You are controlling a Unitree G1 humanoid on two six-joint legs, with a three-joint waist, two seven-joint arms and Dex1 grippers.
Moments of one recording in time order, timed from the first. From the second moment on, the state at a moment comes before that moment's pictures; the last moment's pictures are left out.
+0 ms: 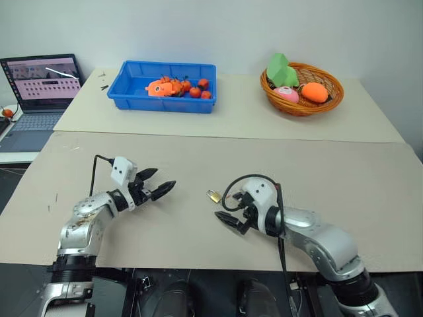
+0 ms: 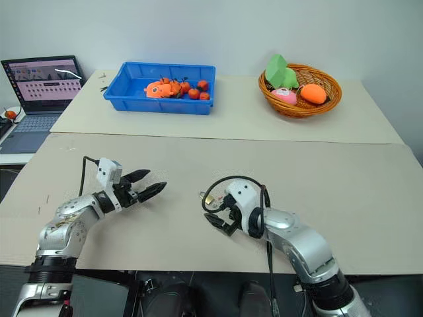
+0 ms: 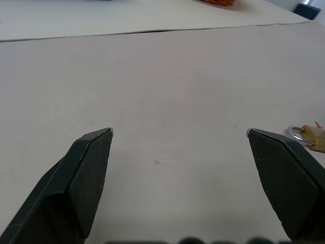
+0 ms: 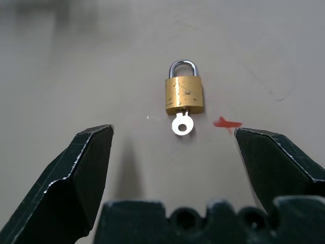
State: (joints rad) left arm -0.25 0.55 0.11 0.01 -0.44 0.37 -0.90; right arm -0.28 -0.44 0.29 -0.47 0.40 0.91 0.39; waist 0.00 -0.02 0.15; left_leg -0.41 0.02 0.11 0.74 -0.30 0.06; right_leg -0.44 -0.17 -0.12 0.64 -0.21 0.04
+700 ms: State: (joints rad) left arm -0.16 0.75 0.00 -0.04 -0.36 0.02 -1.29; right arm -0.34 -0.34 0.30 -0.37 0.32 0.90 0.39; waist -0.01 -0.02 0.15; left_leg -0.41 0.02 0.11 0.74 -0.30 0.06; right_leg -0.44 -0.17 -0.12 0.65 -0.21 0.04
